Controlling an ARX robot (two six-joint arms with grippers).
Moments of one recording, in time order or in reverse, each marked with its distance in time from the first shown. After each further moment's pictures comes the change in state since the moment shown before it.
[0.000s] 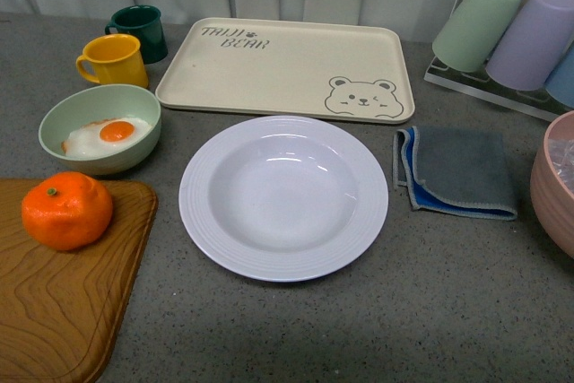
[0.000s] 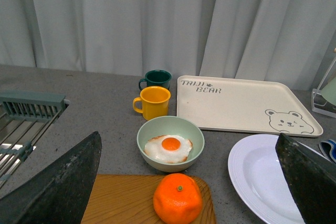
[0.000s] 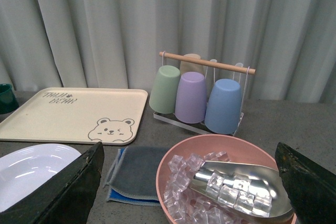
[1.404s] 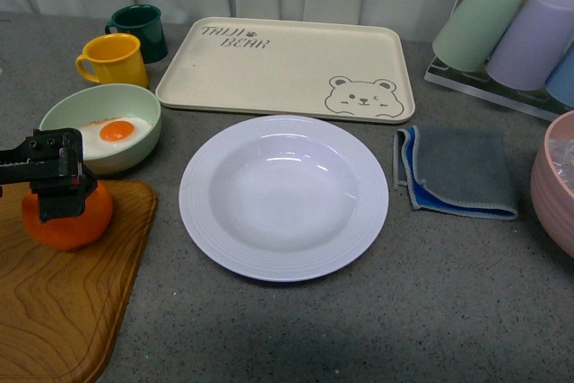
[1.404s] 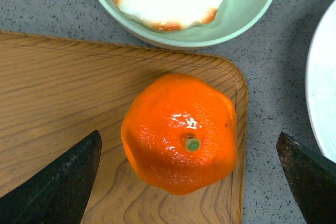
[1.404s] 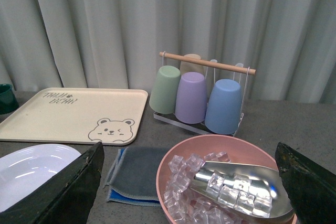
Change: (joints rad) left arm -0.048 1.697 0.528 0.321 -0.002 -0.133; right arm 0.000 0.000 0.000 0.000 0.000 0.000
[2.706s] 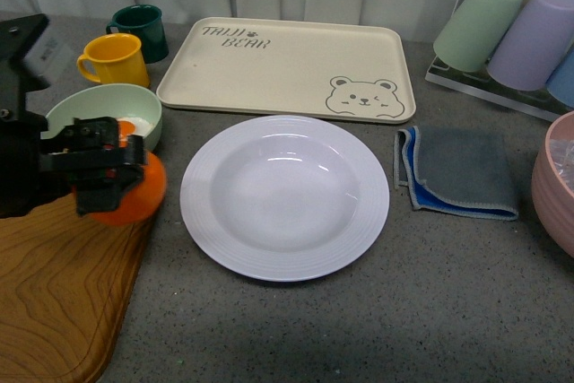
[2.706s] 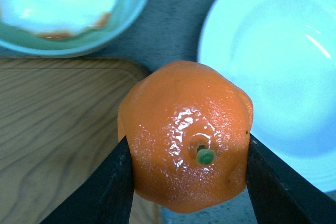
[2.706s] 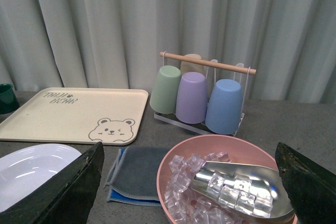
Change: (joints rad) left arm -0.167 -0.028 0.038 -0.034 0.050 -0.080; right arm 0.000 0.000 0.000 0.000 0.000 0.000
